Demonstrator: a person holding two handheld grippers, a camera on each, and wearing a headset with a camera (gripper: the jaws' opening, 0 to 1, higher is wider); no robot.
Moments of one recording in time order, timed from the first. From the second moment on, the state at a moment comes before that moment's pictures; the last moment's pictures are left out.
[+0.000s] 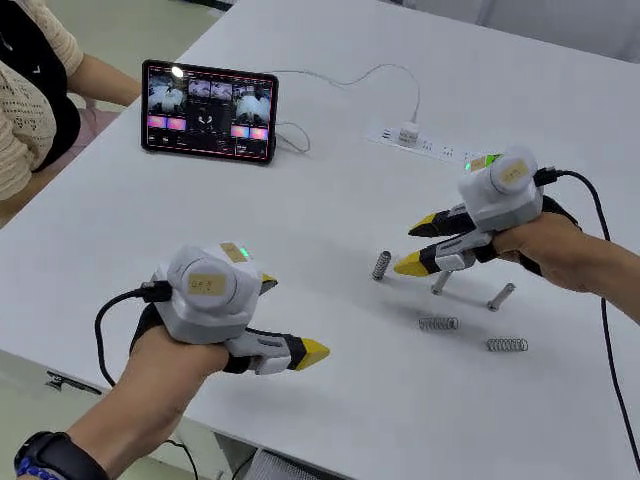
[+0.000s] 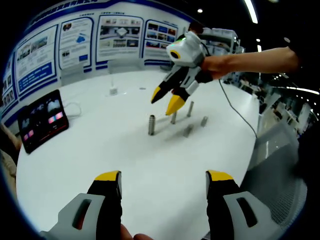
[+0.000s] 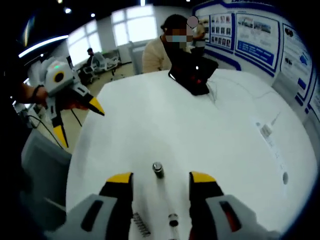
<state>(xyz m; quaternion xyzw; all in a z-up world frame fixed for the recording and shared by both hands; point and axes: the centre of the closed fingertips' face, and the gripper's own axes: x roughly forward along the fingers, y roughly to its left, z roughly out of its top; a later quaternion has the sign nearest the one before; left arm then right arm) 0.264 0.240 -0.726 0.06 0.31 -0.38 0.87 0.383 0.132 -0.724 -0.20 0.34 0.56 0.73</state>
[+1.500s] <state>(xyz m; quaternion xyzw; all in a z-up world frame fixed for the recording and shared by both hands) 0.289 0.213 -0.718 0.06 0.29 -0.41 0.86 0.344 0.064 -0.699 -0.04 0.30 0.43 0.85</state>
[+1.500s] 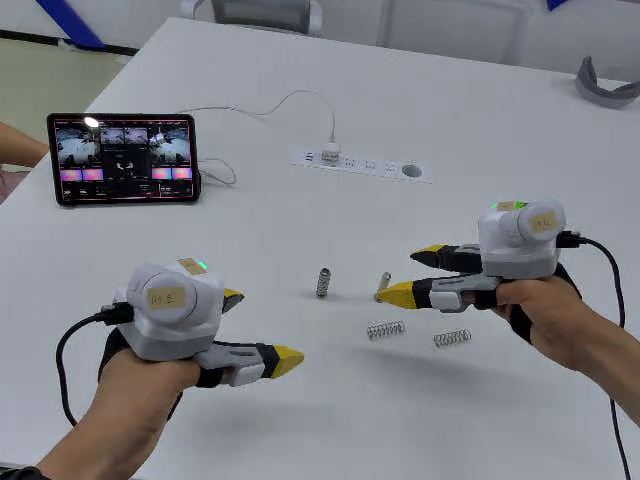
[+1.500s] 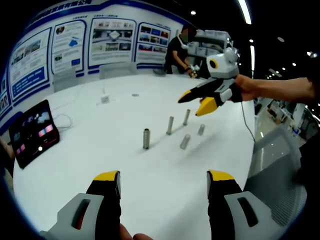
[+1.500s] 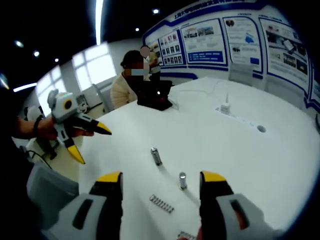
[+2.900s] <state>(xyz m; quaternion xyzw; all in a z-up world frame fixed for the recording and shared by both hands) 0.305 0.181 -0.722 0.07 0.29 -0.45 0.84 0.297 0.004 -0.718 0.02 0.29 0.35 0.89</state>
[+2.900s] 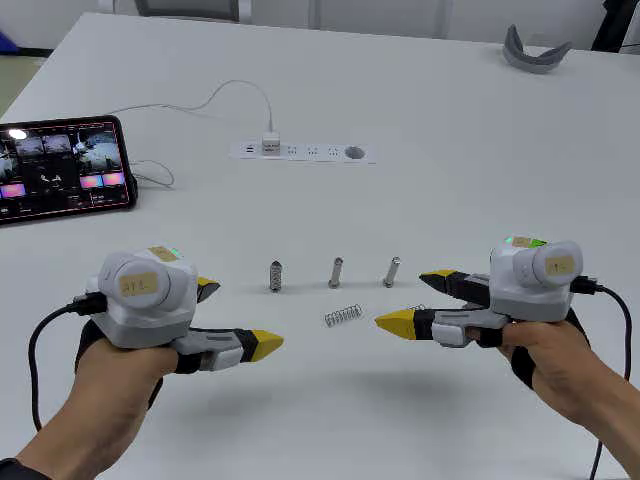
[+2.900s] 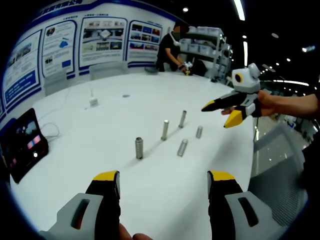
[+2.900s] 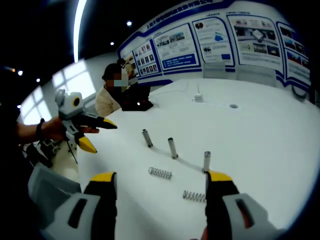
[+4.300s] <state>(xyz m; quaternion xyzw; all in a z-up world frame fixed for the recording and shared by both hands) 0.299 0.114 -0.732 0.10 0.30 -0.50 0.80 0.259 -0.007 -0.724 0.03 0.30 0.35 0.89</state>
